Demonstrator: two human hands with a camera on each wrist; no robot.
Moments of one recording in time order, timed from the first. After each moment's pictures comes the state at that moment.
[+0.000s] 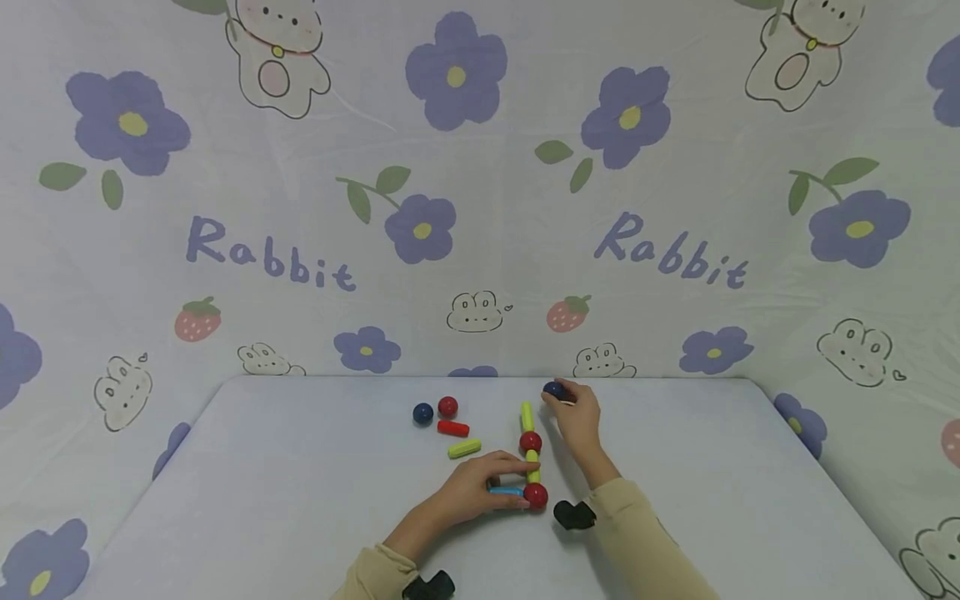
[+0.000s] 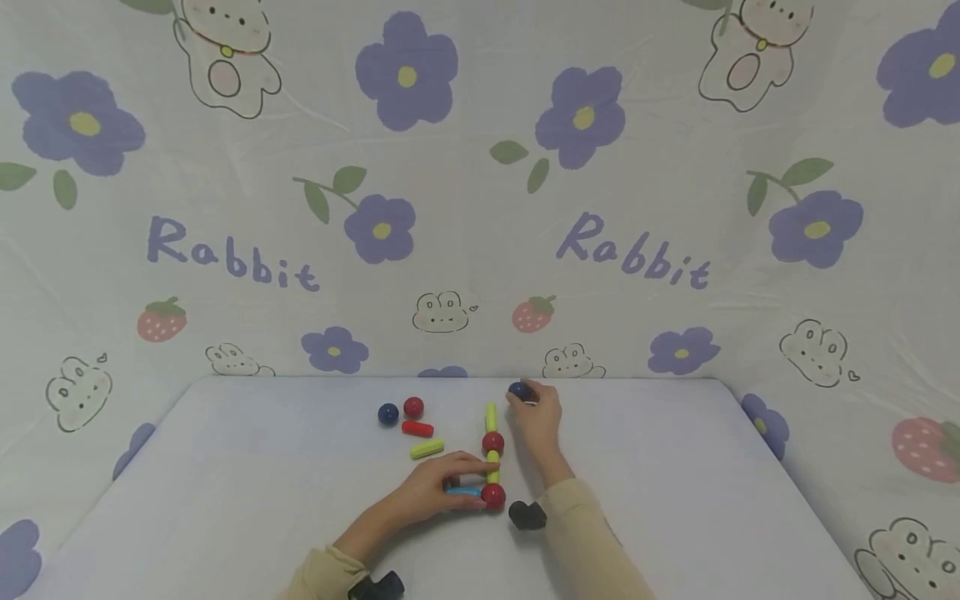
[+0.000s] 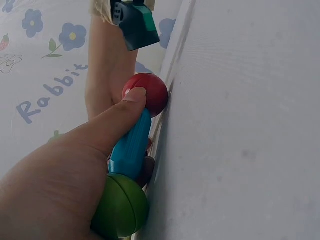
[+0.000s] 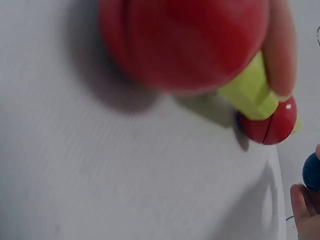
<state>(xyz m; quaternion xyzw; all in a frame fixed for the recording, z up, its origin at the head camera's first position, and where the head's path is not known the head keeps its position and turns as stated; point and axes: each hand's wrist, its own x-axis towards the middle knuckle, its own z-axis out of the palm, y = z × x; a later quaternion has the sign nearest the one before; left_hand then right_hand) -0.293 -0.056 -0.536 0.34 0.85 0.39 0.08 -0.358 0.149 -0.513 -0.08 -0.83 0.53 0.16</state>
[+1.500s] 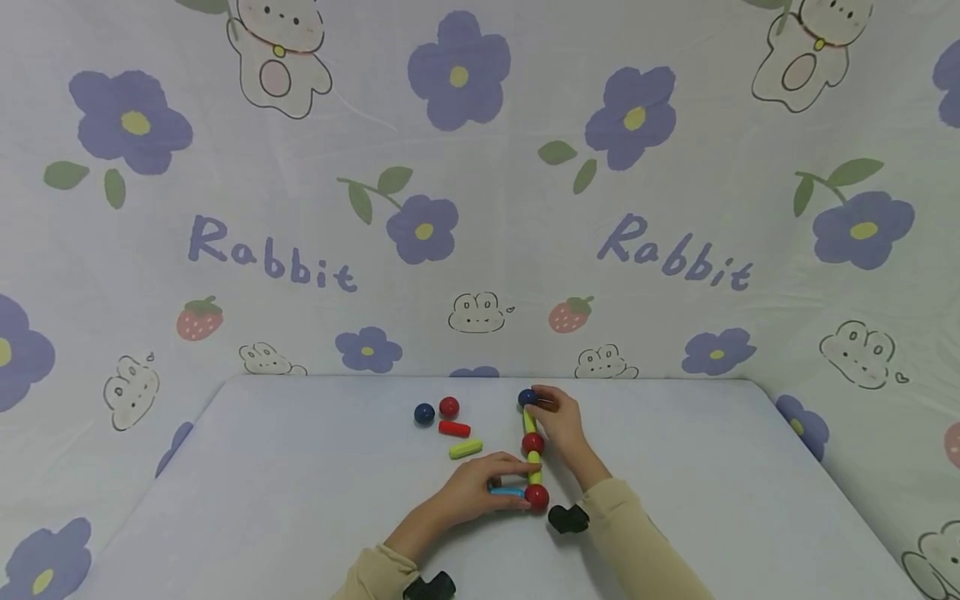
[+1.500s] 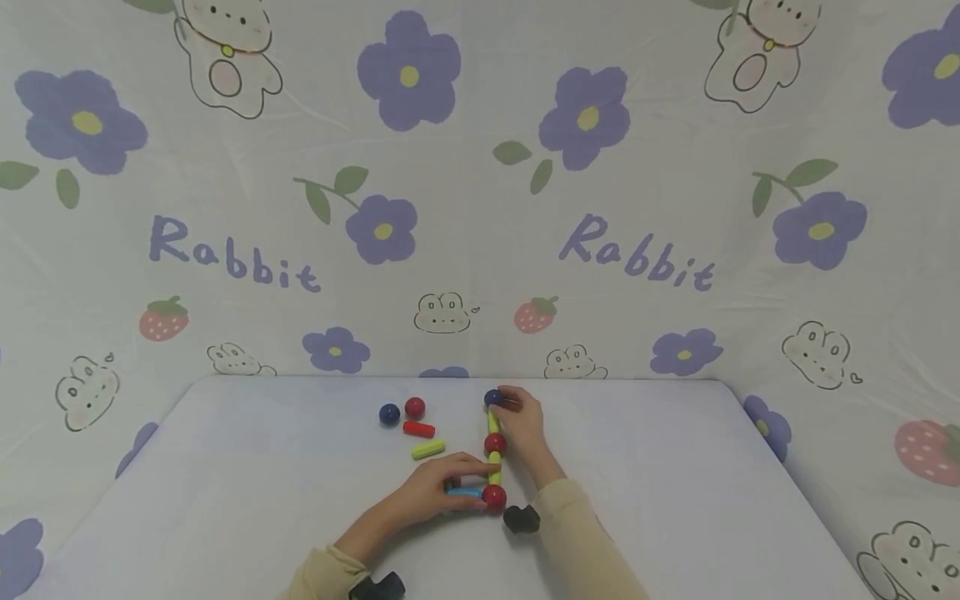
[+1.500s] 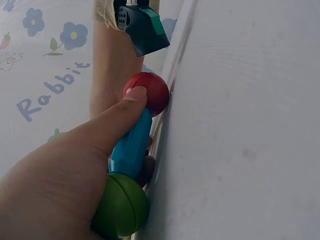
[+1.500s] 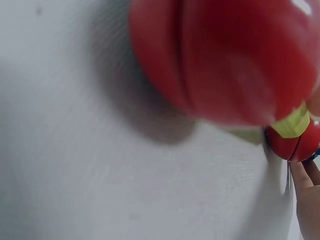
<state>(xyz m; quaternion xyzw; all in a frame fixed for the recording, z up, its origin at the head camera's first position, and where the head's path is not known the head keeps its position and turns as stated) -0.293 -0.057 -0.535 0.35 0.84 0.40 0.08 -0.358 0.130 -0.517 -0.04 -0.79 0.61 0.05</state>
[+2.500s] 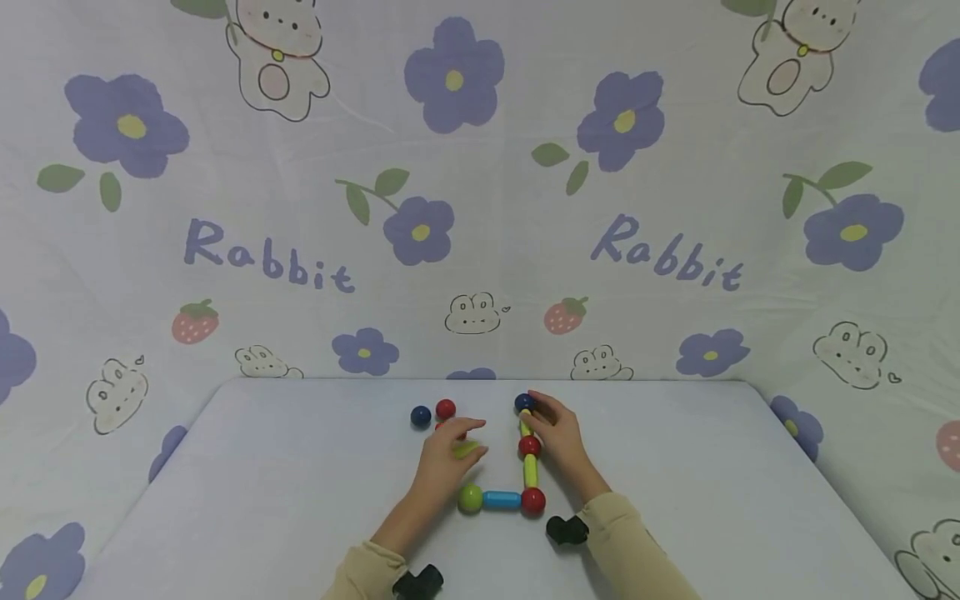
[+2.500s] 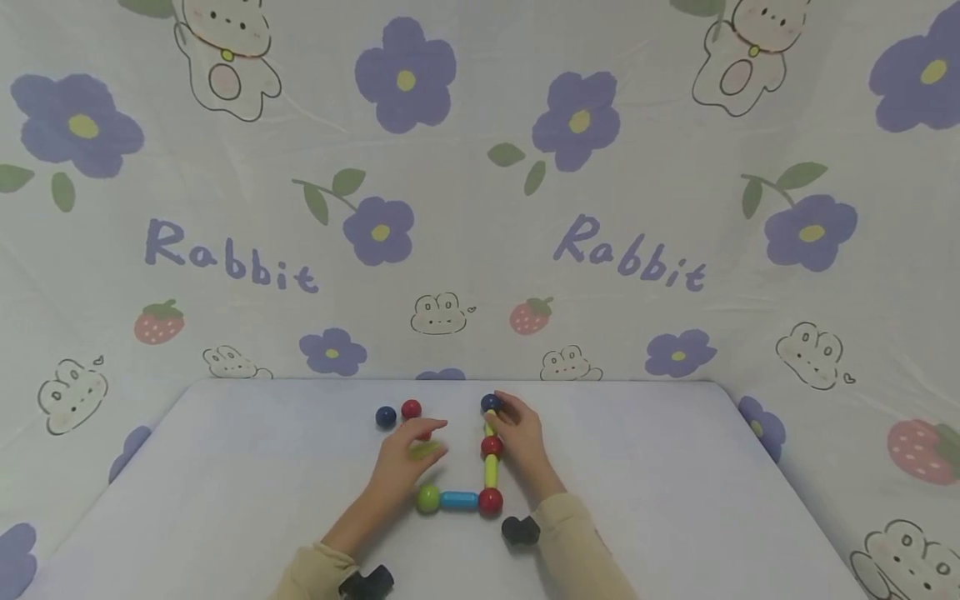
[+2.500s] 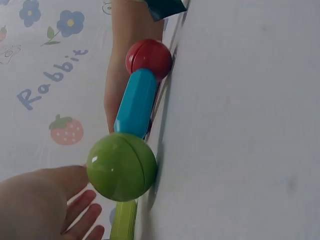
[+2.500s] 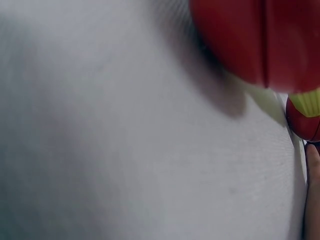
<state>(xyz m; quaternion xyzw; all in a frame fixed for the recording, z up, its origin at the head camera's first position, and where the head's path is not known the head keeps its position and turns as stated) -0.307 -0.072 -0.531 0.19 0.85 0.46 -0.15 -0.355 0.142 -0.543 0.00 -0.79 0.61 0.05</state>
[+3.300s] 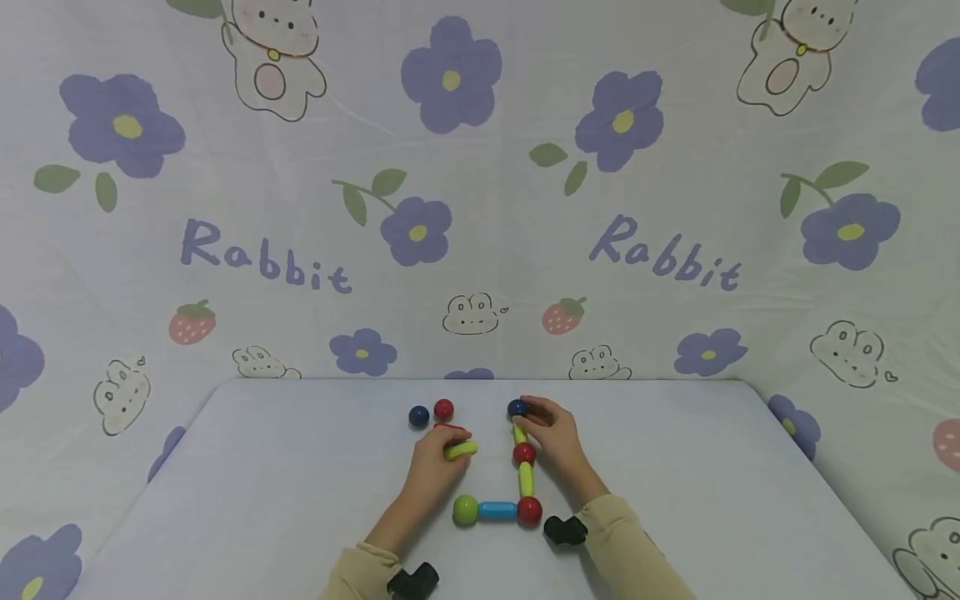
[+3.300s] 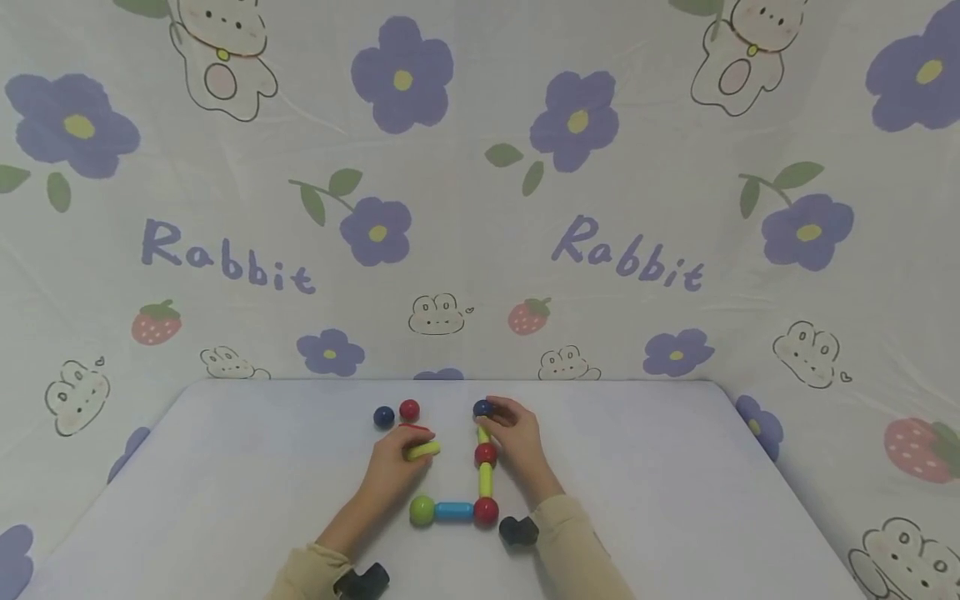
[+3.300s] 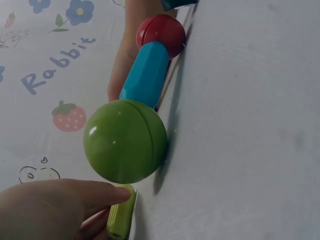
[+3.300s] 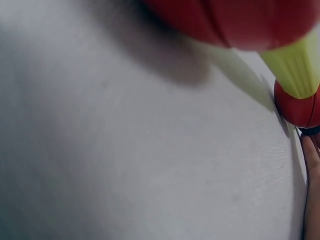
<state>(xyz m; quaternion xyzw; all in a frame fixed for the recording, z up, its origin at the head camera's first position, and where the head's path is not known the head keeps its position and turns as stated) -0.312 -0.082 -0.542 0.15 0.86 0.46 -0.13 -0.337 0.136 -0.519 0.03 -0.79 0.61 0.05</state>
